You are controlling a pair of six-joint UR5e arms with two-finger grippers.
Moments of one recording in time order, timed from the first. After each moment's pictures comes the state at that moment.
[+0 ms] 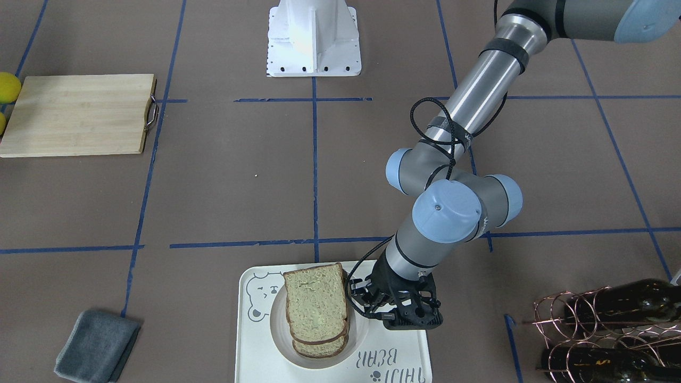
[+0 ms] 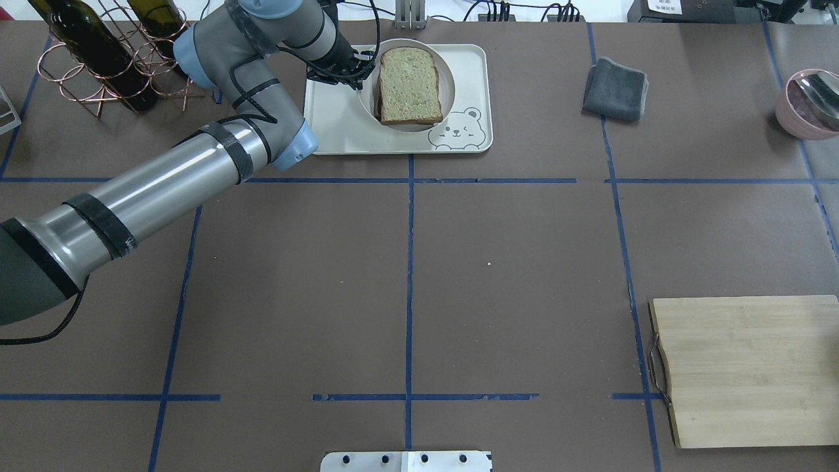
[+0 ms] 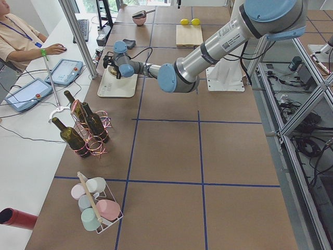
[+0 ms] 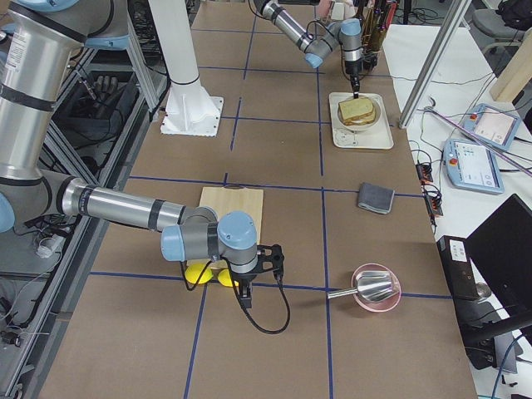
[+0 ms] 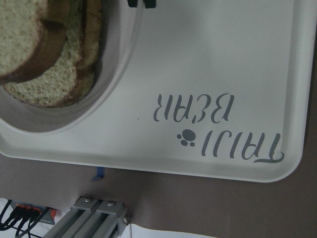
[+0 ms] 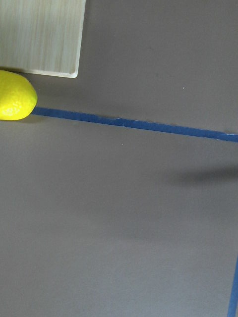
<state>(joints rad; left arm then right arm) -0.85 -2.66 -0.68 -2.40 -2.02 -1.13 1.50 -1.96 1.75 -1.25 2.27 0.01</state>
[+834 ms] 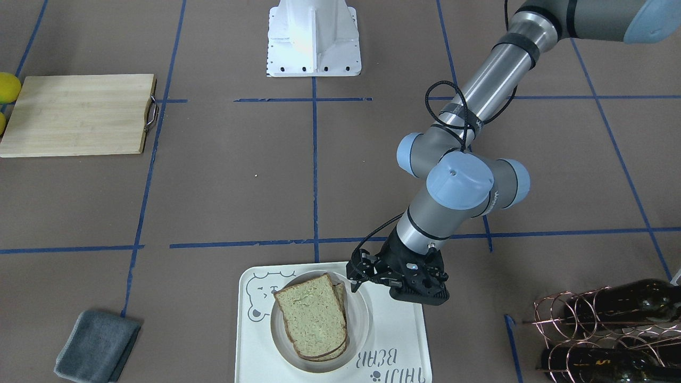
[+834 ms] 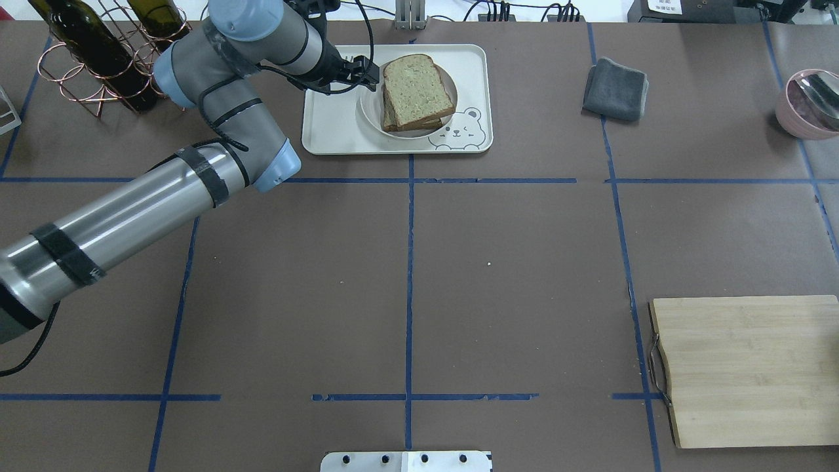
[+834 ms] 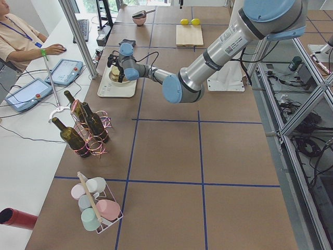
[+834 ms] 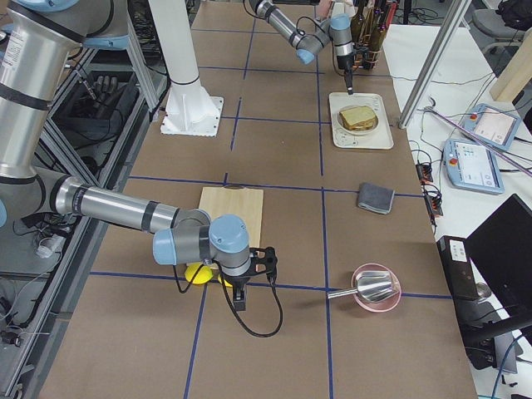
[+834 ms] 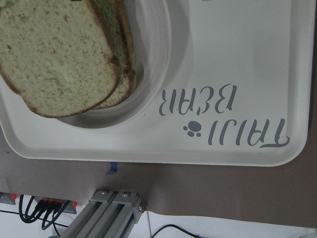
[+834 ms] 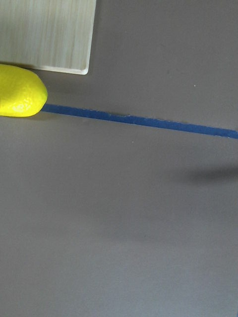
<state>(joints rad) -0.84 -2.47 -1.03 -2.30 -1.99 -1.05 1.50 -1.98 1.75 -1.22 2.27 0.01</state>
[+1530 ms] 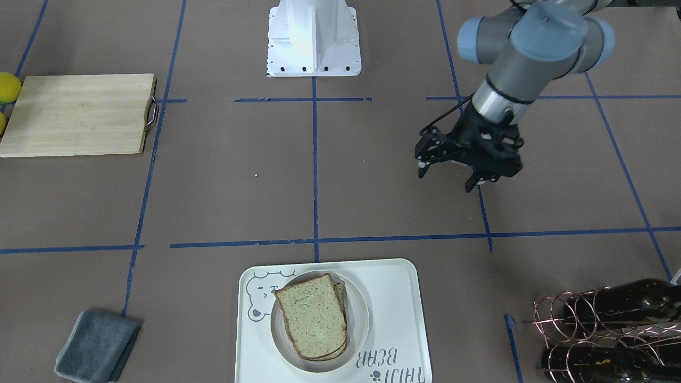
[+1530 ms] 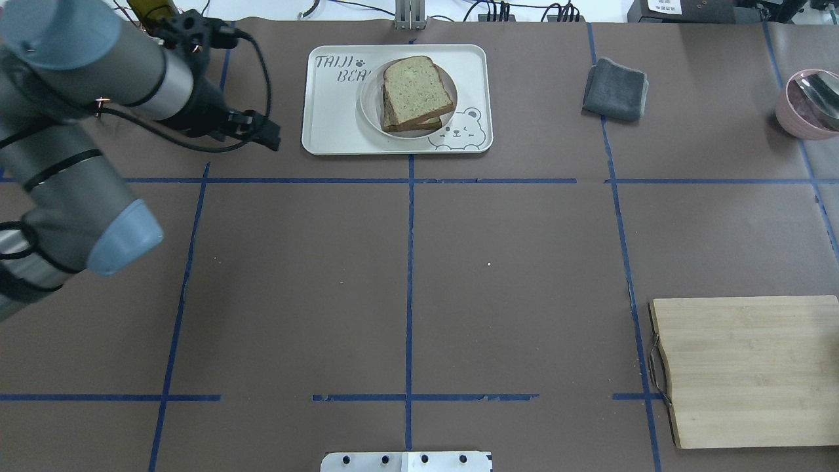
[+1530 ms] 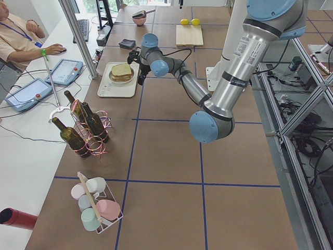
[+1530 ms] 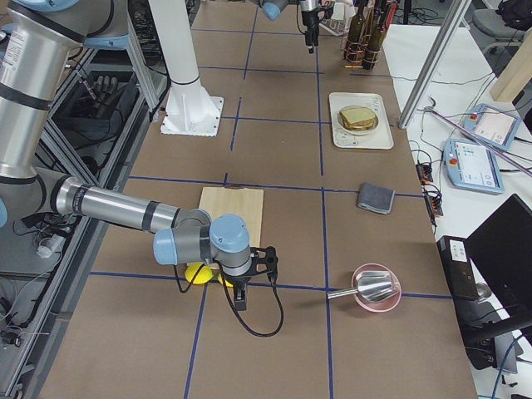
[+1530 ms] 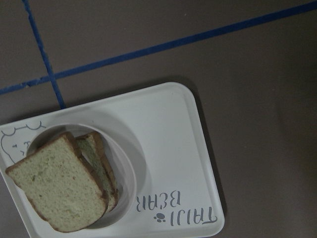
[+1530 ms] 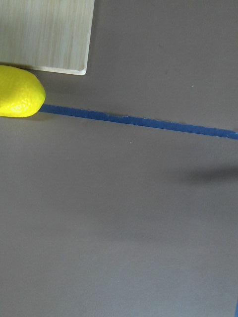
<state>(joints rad) -0.91 -1.96 -1.90 -1.77 -2.07 -0.72 1.50 -1.98 1.75 -1.22 2.27 0.01</state>
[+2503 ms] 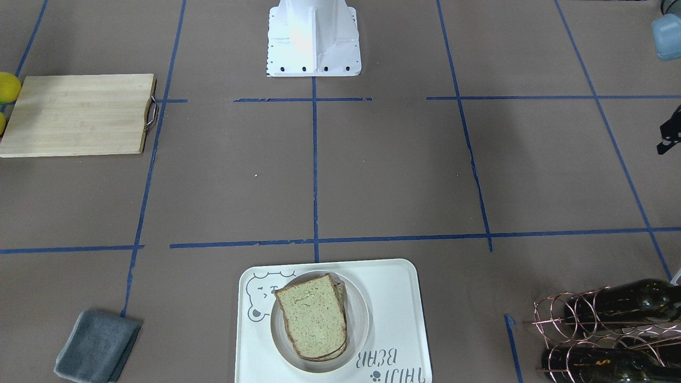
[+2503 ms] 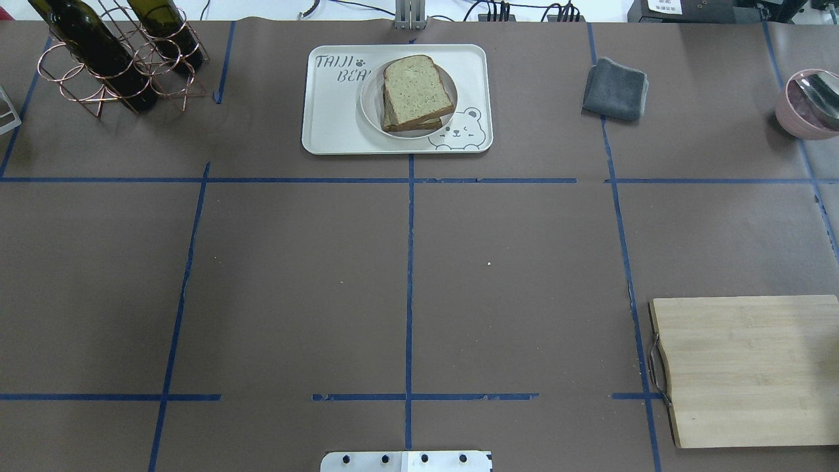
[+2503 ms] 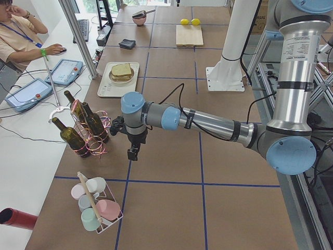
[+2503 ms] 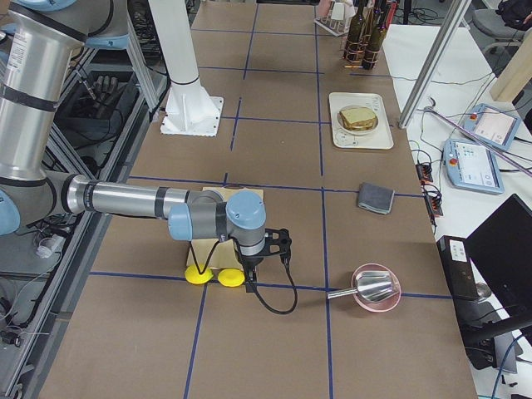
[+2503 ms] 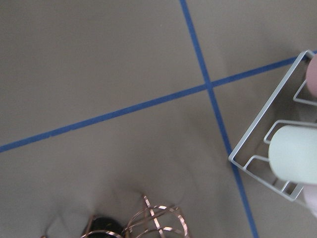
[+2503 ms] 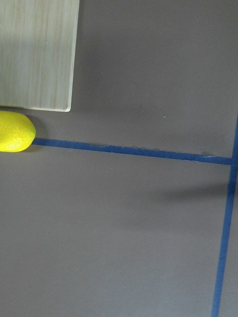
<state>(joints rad) -1.48 -1.59 -1.76 -1.50 -2.28 0.11 1.51 -1.92 1.89 -1.48 2.28 0.01</state>
